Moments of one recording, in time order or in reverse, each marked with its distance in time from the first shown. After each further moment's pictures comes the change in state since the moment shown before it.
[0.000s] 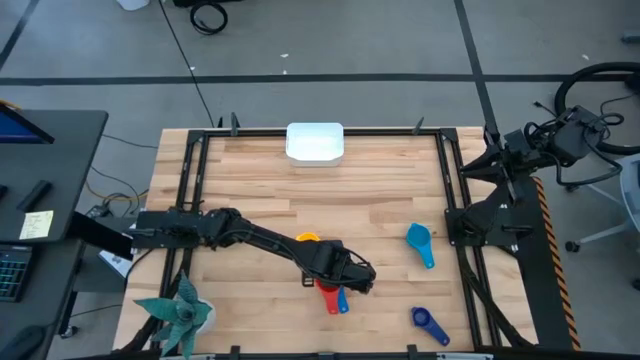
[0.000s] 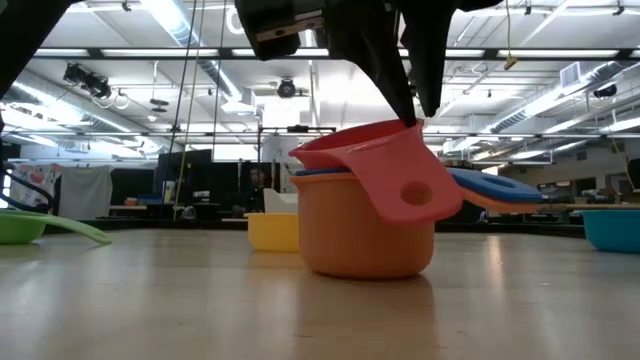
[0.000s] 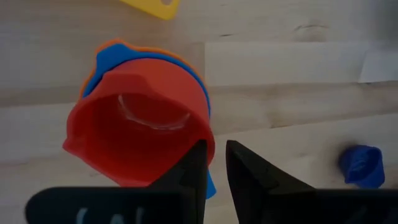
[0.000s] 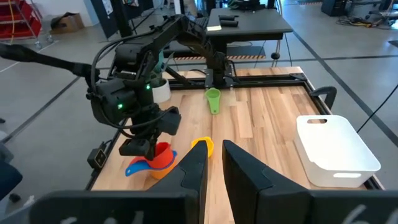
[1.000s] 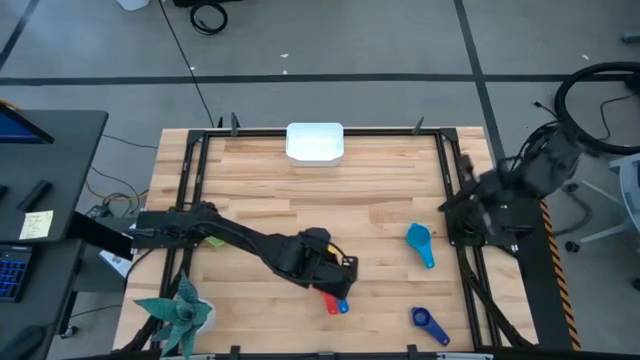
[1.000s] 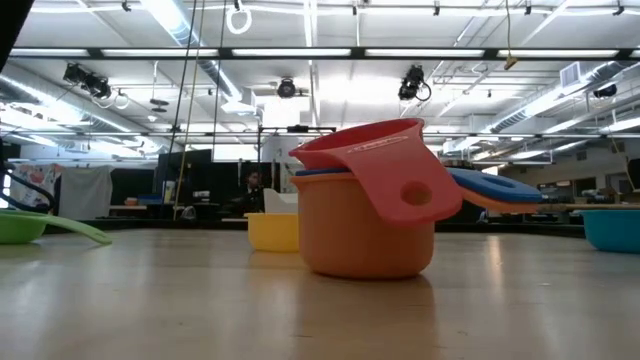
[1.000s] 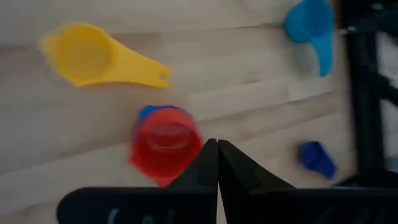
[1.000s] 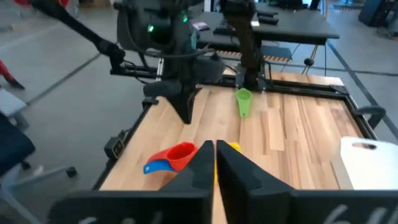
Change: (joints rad) left arm -0.073 -0.196 0.009 -0.177 -0.291 0.116; right arm -0.006 0.151 -0.159 0.302 -0.105 -0.133
